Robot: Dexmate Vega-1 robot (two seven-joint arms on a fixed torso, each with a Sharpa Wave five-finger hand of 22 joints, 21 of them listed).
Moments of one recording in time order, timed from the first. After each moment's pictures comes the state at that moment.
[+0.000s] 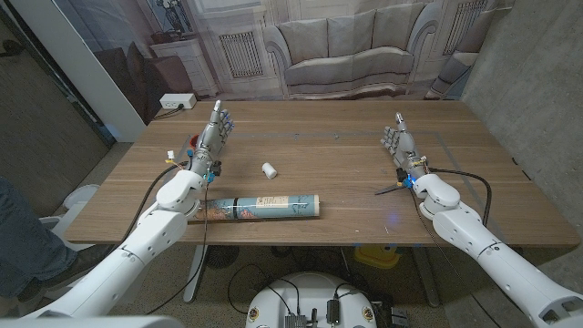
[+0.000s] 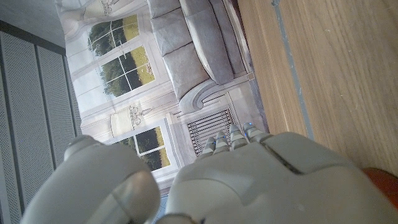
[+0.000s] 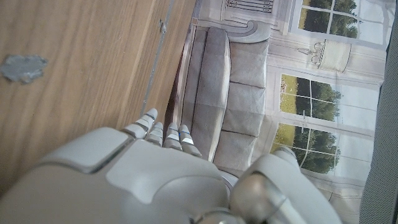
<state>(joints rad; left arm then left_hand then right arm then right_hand) 1.06 0.62 0.25 -1.62 -0.69 -0.28 0.07 0.51 -0.06 -0.15 0.08 0.37 -0.12 0.05 0.22 0.18 -0.11 -0.01 0.23 0.18 -0.15 0.01 0.20 0.17 -0.17 -0.03 0.20 0.17 -0.98 -0.58 -0.33 -1.47 0.66 0.23 -0.07 0.18 -0.10 0.04 0.05 0.27 0.04 0.11 0.19 0.18 0.03 0.09 0.20 0.17 -0.03 0.07 0.18 0.17 0.07 -0.04 0.23 0.17</state>
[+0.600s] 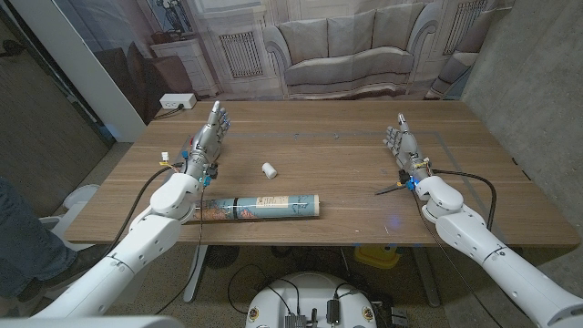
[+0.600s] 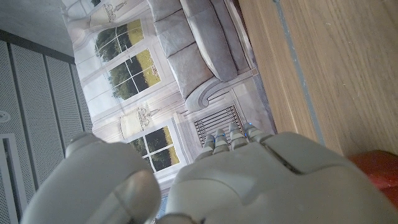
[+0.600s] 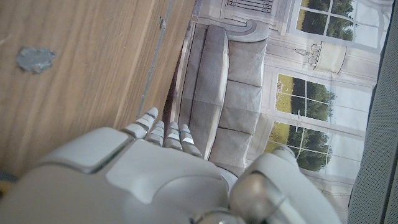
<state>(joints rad) 1.13 0.66 0.22 -1.70 -0.65 -0.29 0.12 0.53 -0.05 -0.14 0.07 0.37 -0.09 0.05 0.23 0.18 -0.07 -0.01 0.24 0.18 -0.12 0.01 0.20 0.17 -0.17 -0.03 0.20 0.17 -1.02 -0.60 -0.32 -1.52 0.64 0.24 -0.10 0.18 -0.09 0.04 0.04 0.27 0.05 0.11 0.19 0.18 0.05 0.09 0.21 0.17 -0.01 0.06 0.19 0.17 0.09 -0.04 0.22 0.17</state>
